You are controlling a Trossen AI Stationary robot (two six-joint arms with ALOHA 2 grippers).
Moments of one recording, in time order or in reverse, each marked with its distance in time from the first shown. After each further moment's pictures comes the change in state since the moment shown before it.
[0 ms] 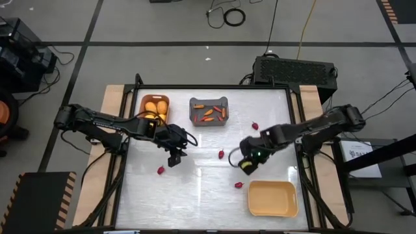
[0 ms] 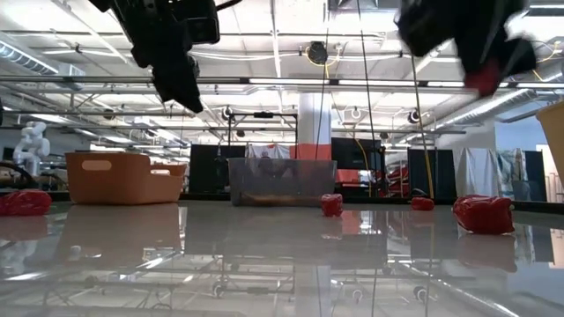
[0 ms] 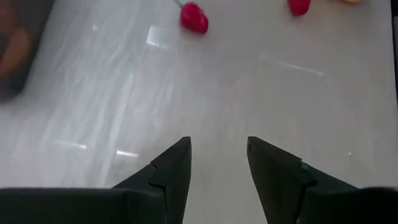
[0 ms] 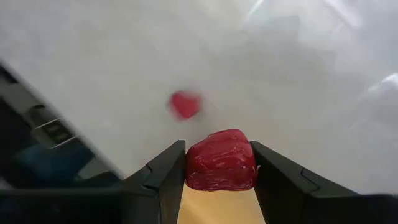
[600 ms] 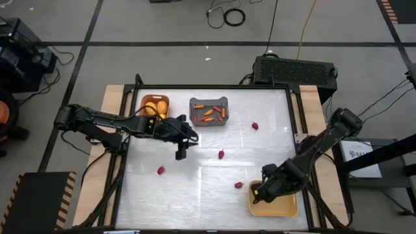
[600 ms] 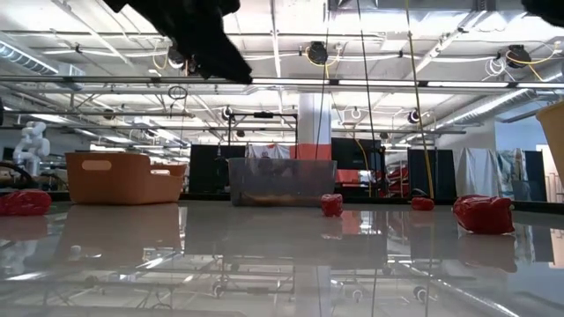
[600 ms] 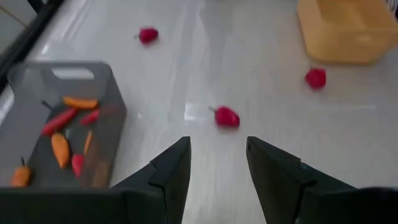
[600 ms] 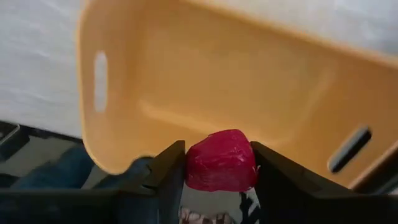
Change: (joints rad) left arm 0.032 0.000 0.000 0.278 -0.153 0.294; right arm 0.452 0.081 0.051 -0.063 -0.009 0.901
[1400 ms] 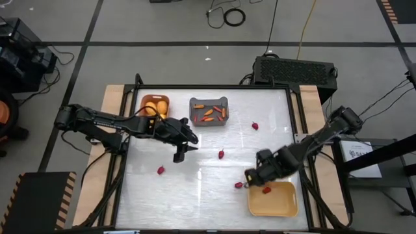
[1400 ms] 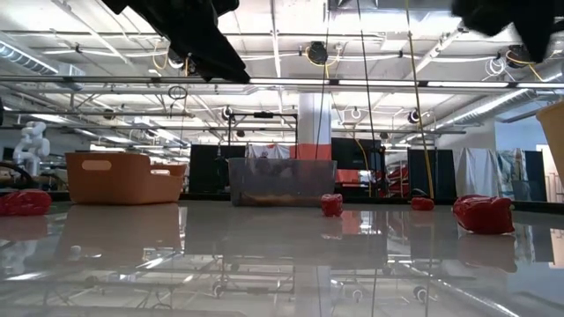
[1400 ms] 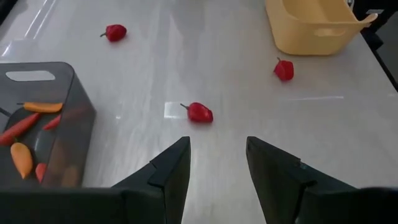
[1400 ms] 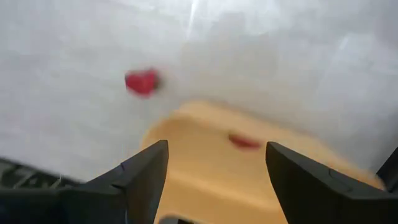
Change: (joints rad) left arm -0.003 0.005 0.000 -0.007 0.106 0.018; right arm -0.168 -0.018 0.066 -0.139 0.155 -0.204
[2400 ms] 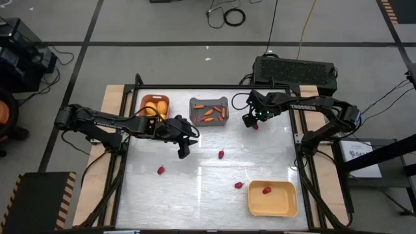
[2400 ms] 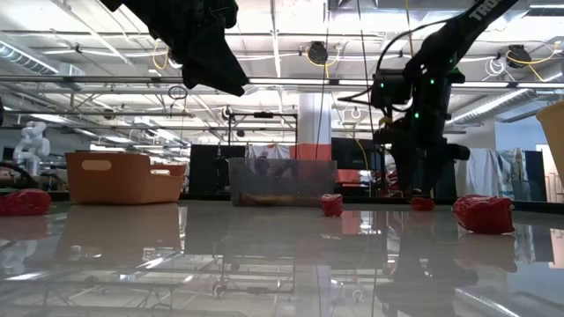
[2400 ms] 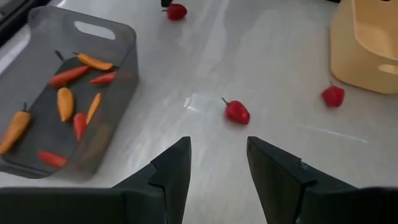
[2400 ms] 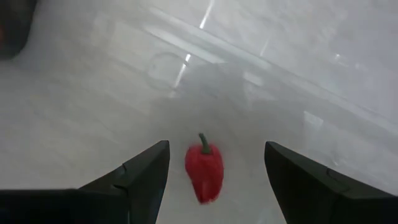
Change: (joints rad) left arm 0.001 0.000 0.000 -0.035 -0.178 -0.264; right arm -1.072 -0.008 -0.406 0.455 0.091 -1.259
